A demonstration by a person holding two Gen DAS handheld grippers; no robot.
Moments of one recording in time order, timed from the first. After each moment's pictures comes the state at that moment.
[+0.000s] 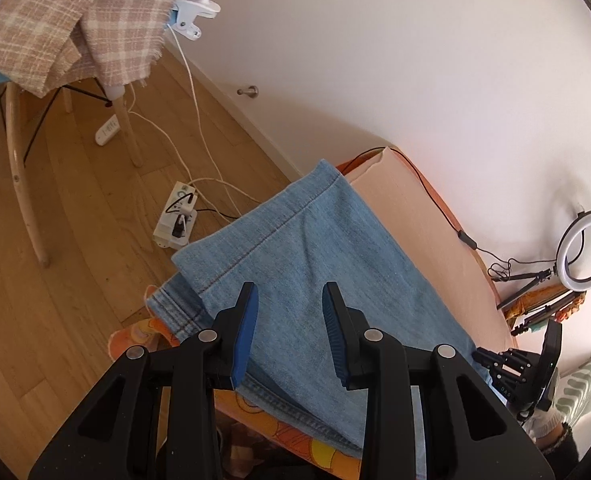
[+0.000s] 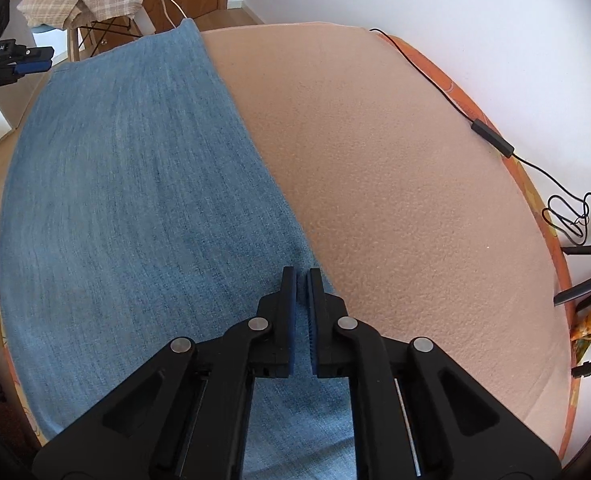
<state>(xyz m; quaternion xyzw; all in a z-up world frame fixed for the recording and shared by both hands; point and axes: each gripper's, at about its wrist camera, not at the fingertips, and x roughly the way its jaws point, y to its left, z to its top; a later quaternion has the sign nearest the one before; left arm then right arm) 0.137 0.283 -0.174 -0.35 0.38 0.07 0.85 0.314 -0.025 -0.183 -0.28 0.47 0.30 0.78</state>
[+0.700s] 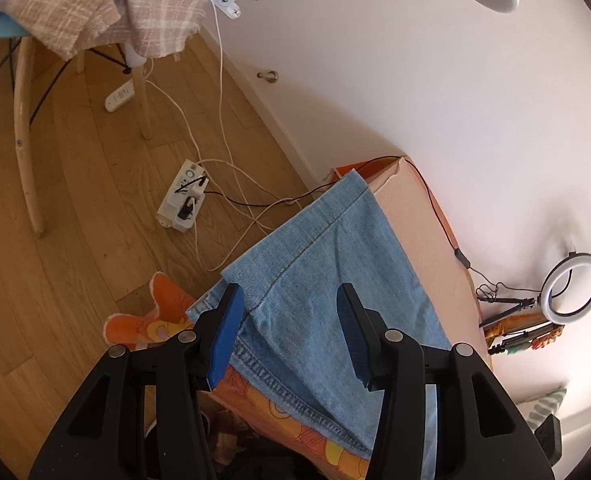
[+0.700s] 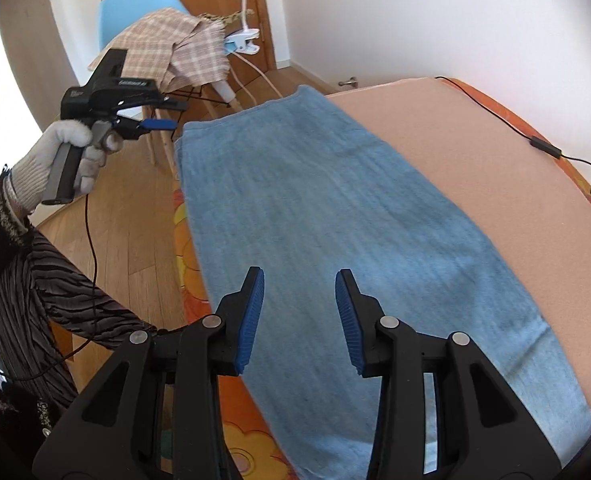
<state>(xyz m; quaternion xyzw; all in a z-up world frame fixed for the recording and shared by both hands) 0.137 0.317 -0.192 -0.41 0.40 0.06 0.82 0.178 0.031 -0.141 -0.16 0.42 0.39 0.80</state>
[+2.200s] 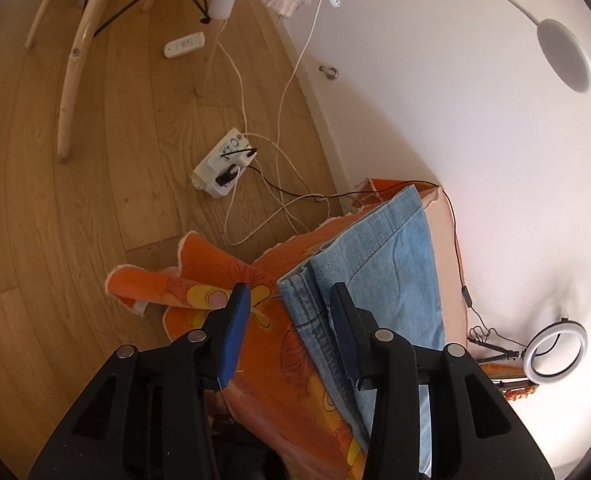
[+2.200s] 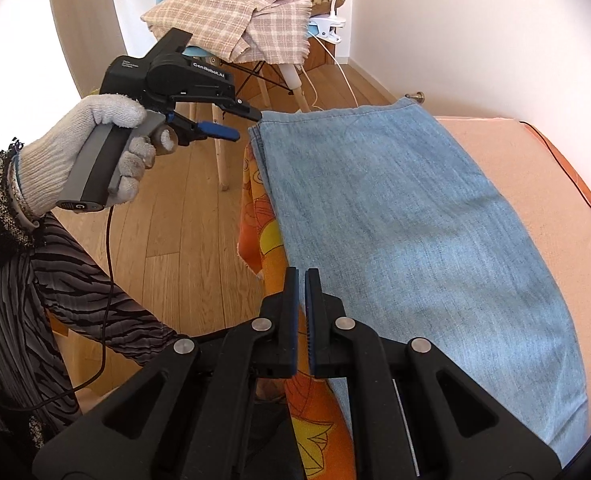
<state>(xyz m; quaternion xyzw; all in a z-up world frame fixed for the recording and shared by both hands) 0.102 0.347 -0.247 -0.52 0.39 0.10 0.75 0.140 0.131 -0.163 -0.22 0.40 0.45 0.76</state>
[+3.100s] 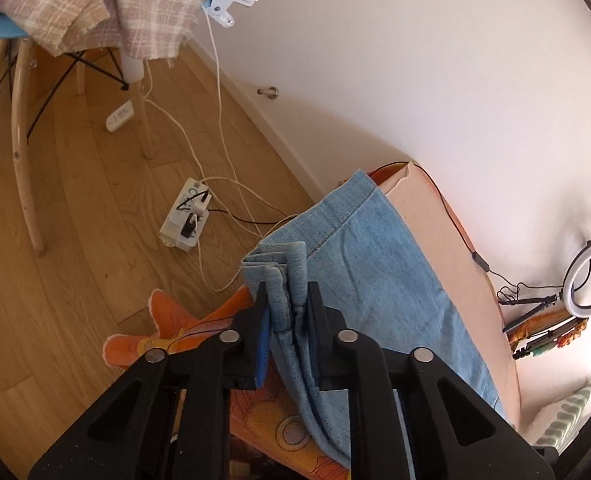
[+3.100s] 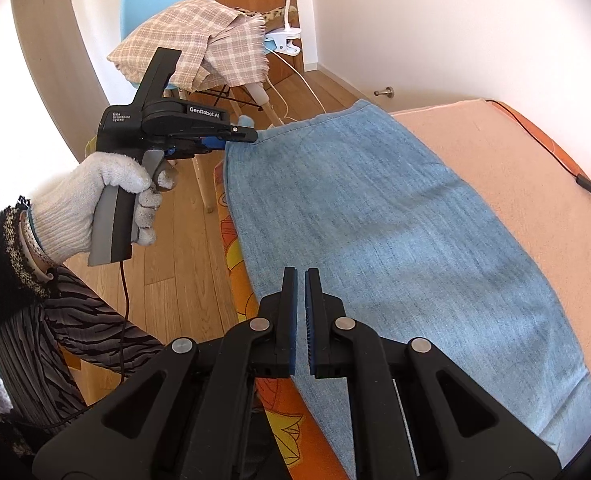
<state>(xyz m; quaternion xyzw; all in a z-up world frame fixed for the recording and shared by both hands) 0.140 0.299 -0.210 -0.38 0.36 0.07 0.85 0.169 0.104 -0.144 -0.16 0.43 0.42 0.79</state>
